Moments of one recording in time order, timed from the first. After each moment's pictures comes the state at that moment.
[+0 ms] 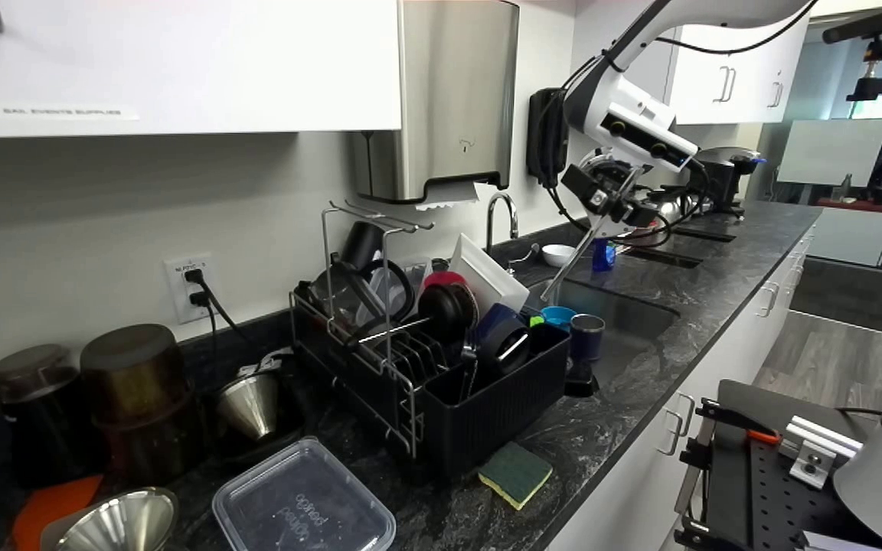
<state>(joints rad) -0.22 0.11 -0.24 -2.32 0.93 1.13 0.06</state>
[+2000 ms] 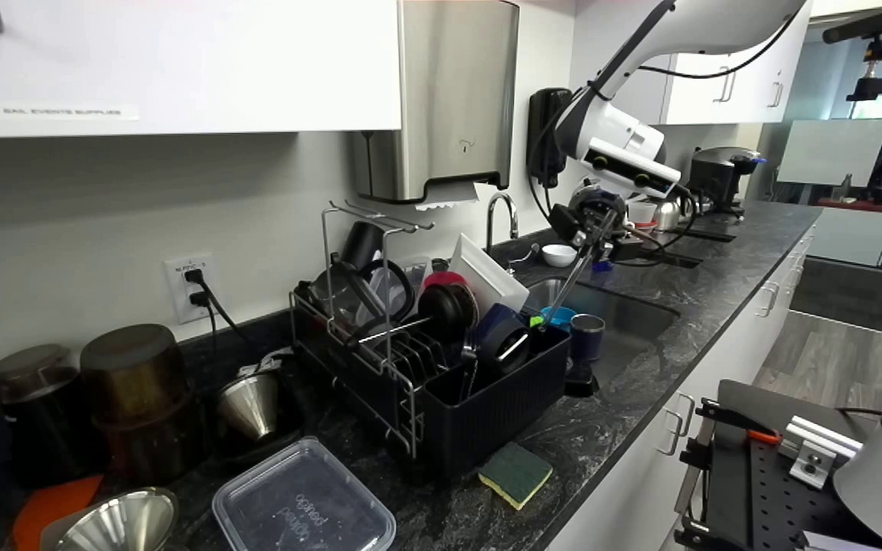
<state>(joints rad) -0.21 0.20 -0.24 -2.32 0.94 1.24 0.09</state>
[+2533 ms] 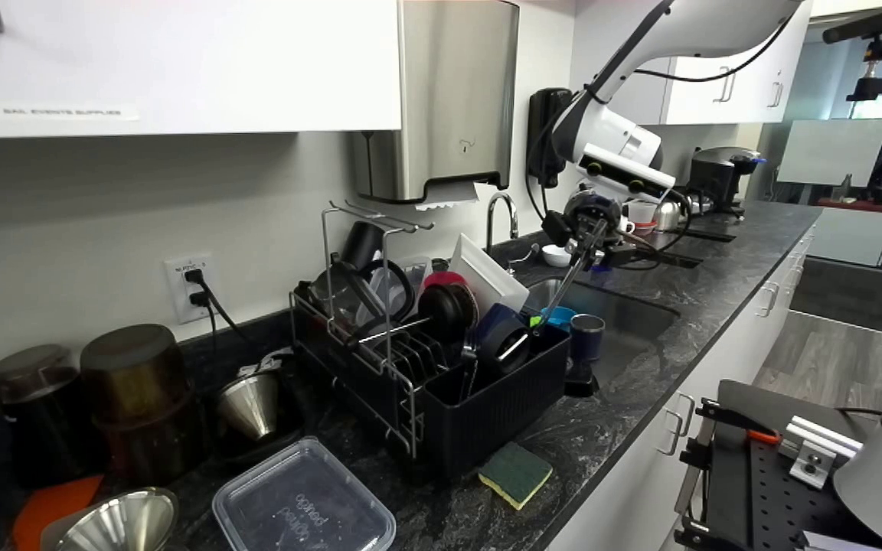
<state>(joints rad) -0.20 0.21 -0.24 -2.32 0.96 1.28 0.09</state>
